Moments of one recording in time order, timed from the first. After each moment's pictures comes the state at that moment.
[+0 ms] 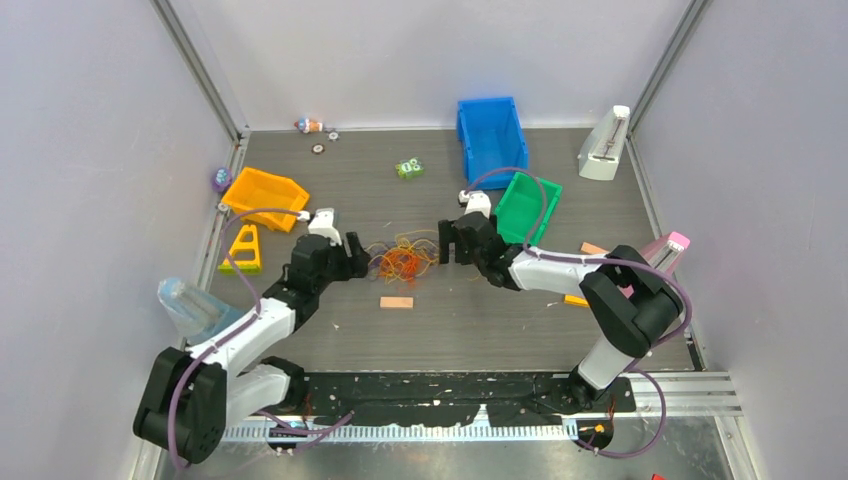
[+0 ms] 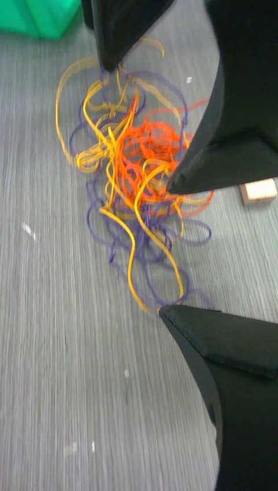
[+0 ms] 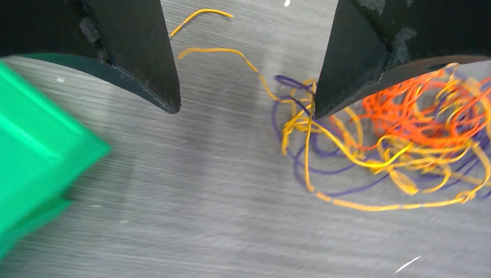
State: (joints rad) left arm -0.36 1.06 0.41 0.15 -0.08 -0.39; right arm 0.72 1.64 0.84 0.13 0.37 0.44
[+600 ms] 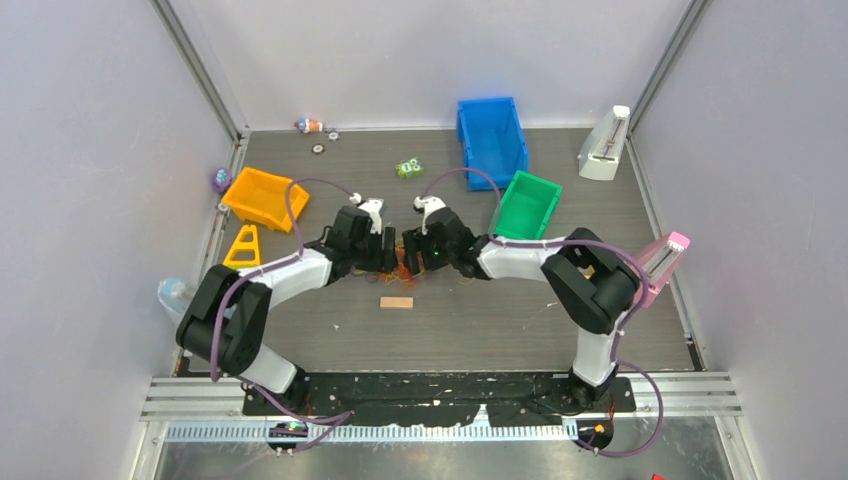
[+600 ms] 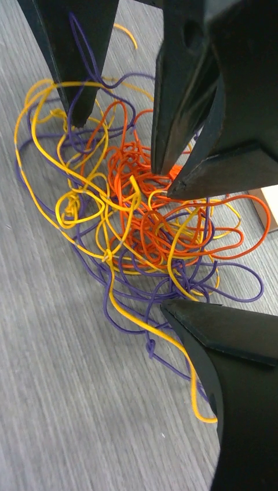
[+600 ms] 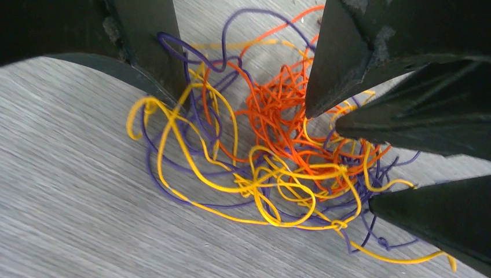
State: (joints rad) left arm -0.46 1.49 0.72 0.00 0.09 -0.28; right arm 0.77 1.81 0.98 0.17 -0.01 0.35
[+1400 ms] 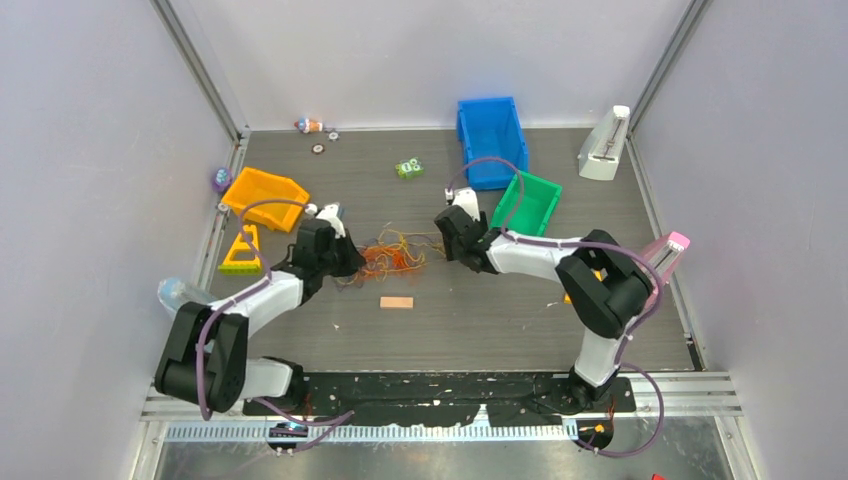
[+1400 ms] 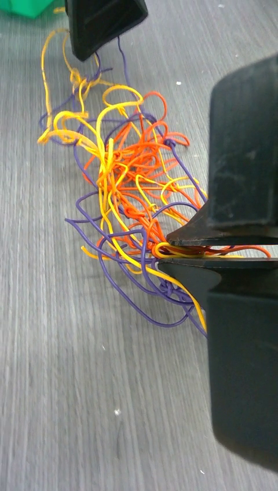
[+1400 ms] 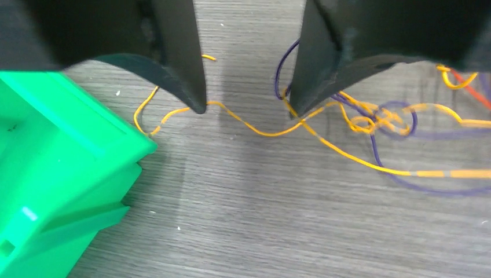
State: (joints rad) left arm -0.27 1.31 0.54 0.07 0.13 -0.42; right arm 0.76 1.83 1.09 -0.18 0.56 0.40
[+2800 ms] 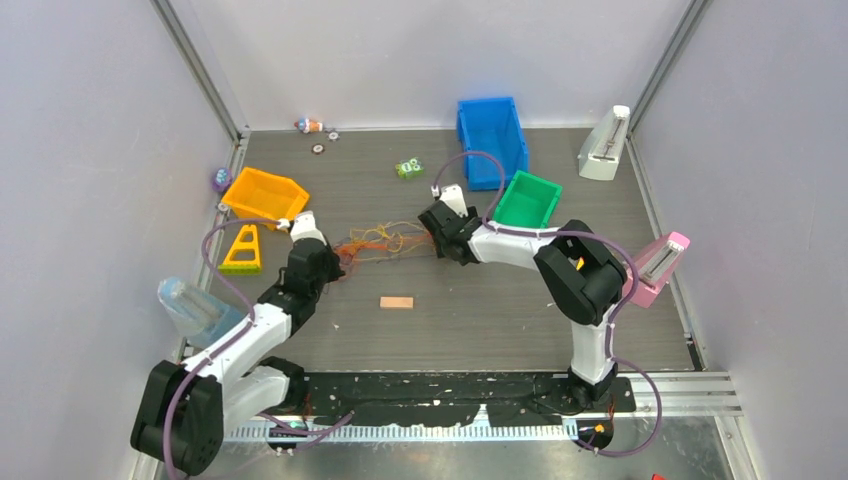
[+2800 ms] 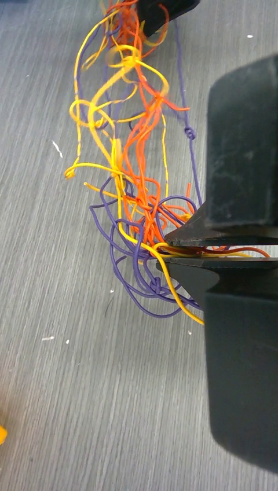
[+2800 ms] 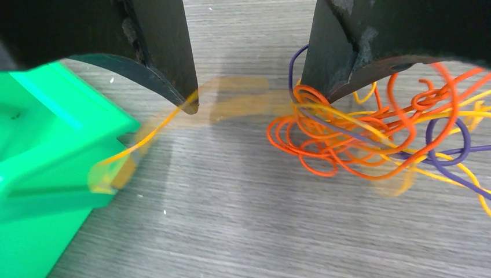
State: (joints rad) left arm -0.35 1.01 0.40 0.07 -0.27 -0.47; right arm 0.76 1.94 1.23 -0.28 0.59 0.38
